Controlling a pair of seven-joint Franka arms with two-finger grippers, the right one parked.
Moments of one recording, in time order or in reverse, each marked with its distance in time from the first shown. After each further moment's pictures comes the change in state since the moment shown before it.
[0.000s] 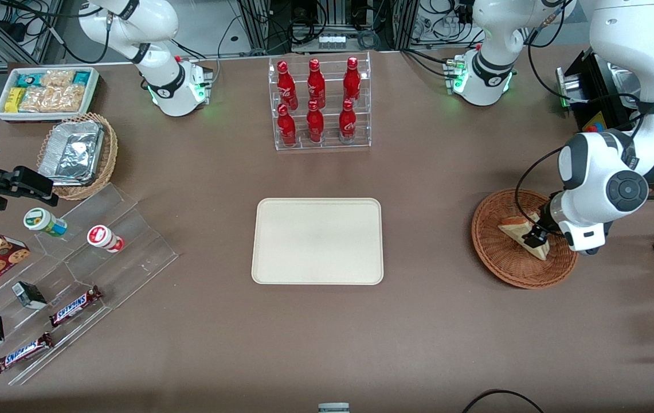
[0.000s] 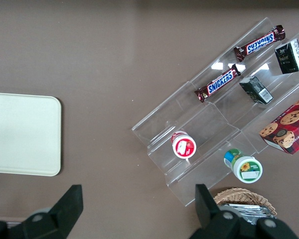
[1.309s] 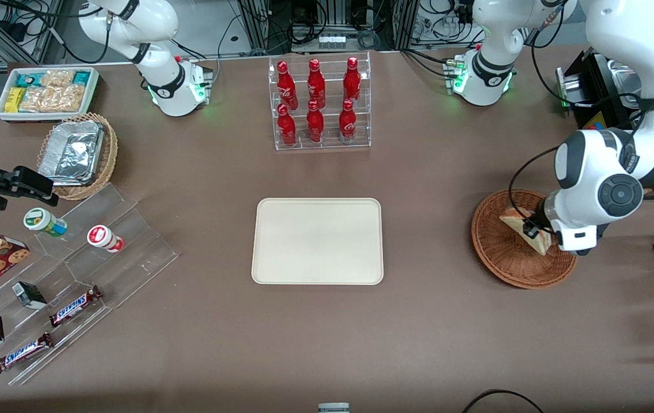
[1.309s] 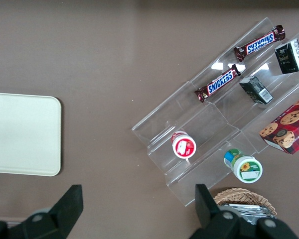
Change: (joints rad) arm -0.082 -0.035 -0.009 0.113 0.021 -0.237 0.042
